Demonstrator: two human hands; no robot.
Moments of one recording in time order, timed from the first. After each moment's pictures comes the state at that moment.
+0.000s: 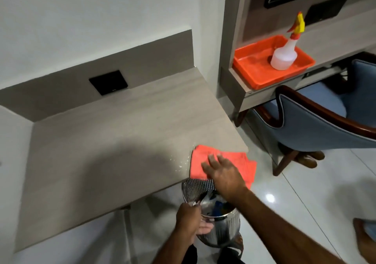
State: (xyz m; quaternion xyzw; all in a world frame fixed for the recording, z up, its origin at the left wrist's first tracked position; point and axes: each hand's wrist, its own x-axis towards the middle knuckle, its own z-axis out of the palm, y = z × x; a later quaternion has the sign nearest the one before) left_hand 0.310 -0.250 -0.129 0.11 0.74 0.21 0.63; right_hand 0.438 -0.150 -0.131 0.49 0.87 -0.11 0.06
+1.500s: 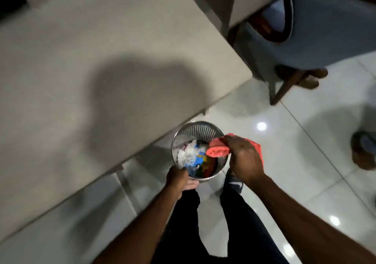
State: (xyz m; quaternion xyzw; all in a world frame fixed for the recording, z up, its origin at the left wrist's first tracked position) left_hand 0.283 -0.254 -0.340 0.13 0.74 0.10 0.65; right_hand 0.487 -0.228 -0.280 0.66 0.68 -0.26 -0.19
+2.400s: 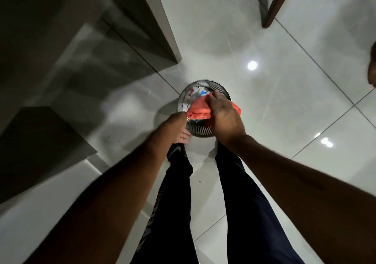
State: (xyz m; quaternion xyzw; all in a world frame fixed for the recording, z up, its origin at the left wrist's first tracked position) left_hand 0.362 -0.204 -0.521 0.14 0.70 -0.15 0.69; right_hand 0.506 -0.262 -0.485 0.72 0.60 -0.36 -0.06
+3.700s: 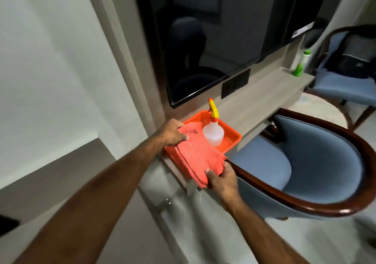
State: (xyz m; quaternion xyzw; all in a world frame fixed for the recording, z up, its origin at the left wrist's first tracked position) left_hand 0.494 0.300 0.036 0.77 0.56 0.11 0.30; right_hand 0.633 0.132 -0.057 0.69 0.30 -0.43 -0.51
